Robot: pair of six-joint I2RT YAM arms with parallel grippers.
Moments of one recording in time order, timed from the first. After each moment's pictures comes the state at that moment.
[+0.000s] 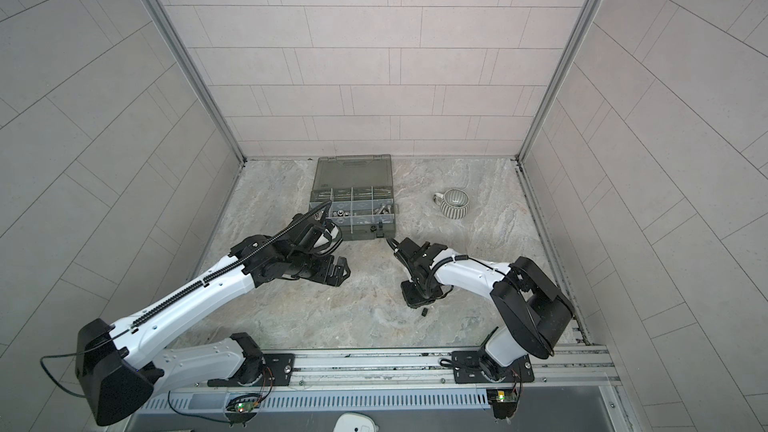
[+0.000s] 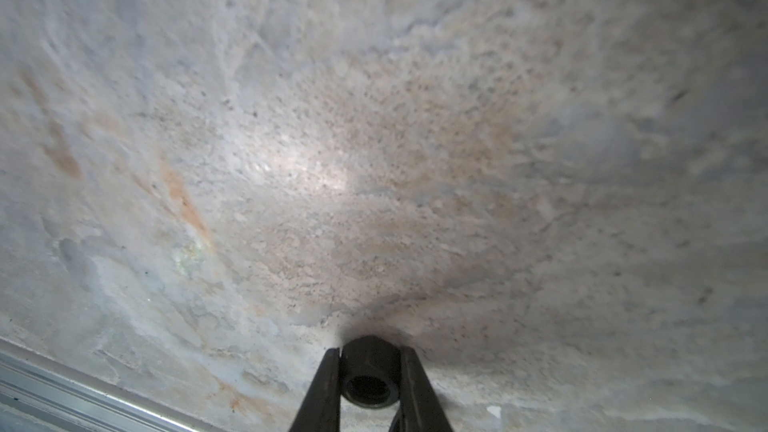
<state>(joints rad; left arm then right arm) -0.71 1.17 0.98 -0.89 0.14 -0.45 0.71 1.52 0.82 -0.79 -0.17 0.45</state>
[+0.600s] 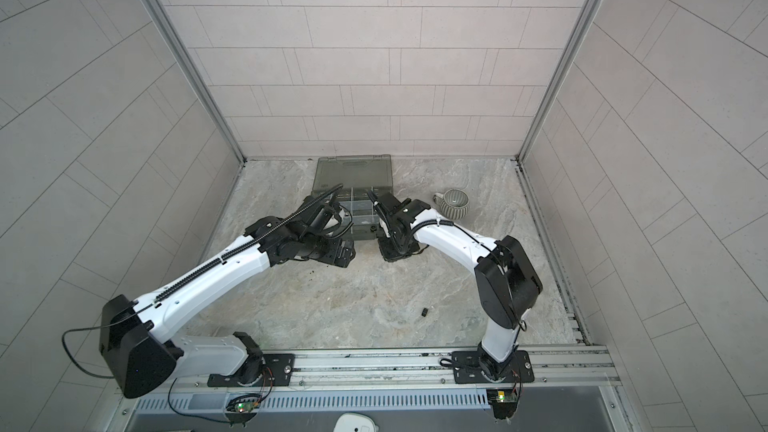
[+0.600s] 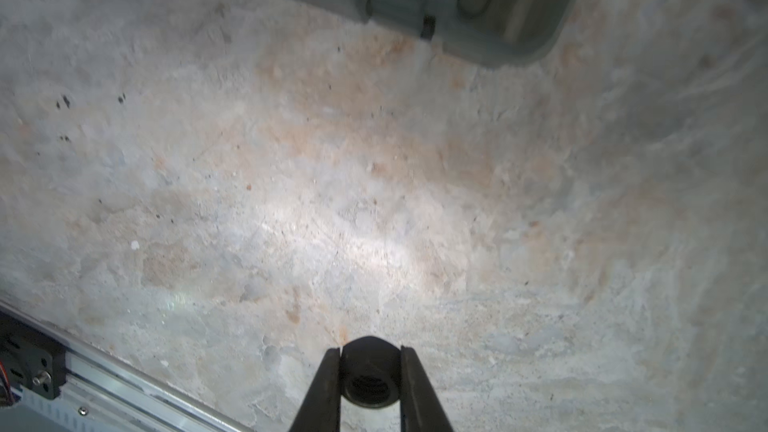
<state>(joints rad) -0.66 1.34 1.18 -0.89 0.05 -0.37 0.65 1.77 1.41 -0.97 -0.12 0.35</state>
